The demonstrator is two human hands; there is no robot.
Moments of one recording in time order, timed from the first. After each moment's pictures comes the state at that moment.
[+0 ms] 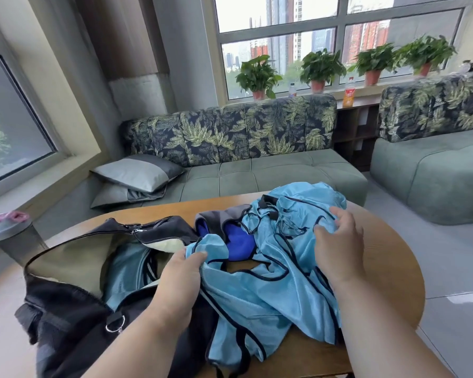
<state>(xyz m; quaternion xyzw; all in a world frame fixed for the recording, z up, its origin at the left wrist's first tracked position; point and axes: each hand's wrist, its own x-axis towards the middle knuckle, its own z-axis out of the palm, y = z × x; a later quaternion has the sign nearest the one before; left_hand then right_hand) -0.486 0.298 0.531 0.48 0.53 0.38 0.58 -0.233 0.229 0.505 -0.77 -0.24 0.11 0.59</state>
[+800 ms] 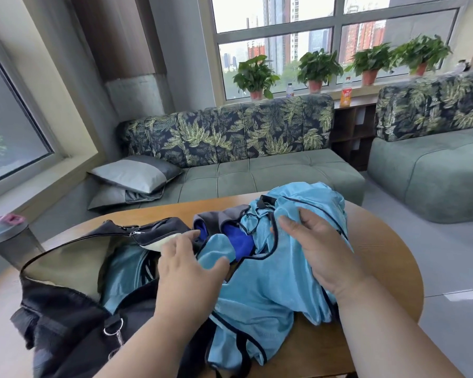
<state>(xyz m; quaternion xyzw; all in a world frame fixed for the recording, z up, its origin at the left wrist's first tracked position) -0.484 0.284 0.537 0.73 0.55 0.31 0.25 -0.268 0.210 0.548 -0.47 -0.39 0.41 0.68</state>
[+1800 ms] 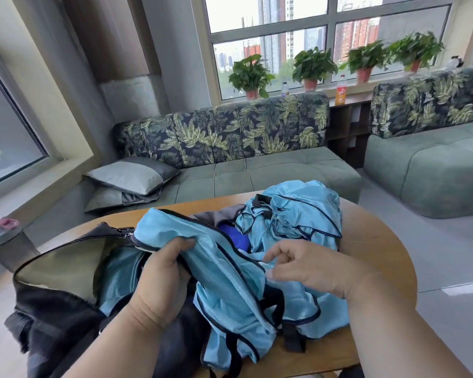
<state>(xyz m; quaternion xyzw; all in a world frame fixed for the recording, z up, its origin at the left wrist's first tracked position) -0.481 0.291 0.557 0.42 0.31 0.49 0.69 -0.246 0.199 0.535 -0.67 -0.54 0.41 0.31</state>
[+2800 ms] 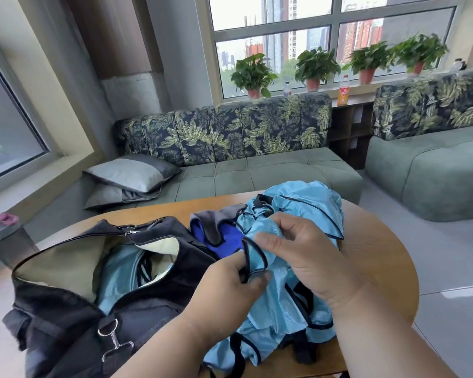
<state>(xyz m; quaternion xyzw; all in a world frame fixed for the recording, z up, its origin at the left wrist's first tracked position) -0.449 0.262 0.528 0.79 0.36 0.24 0.44 -0.281 0.201 0.556 -0.47 -0.52 0.37 0.61</state>
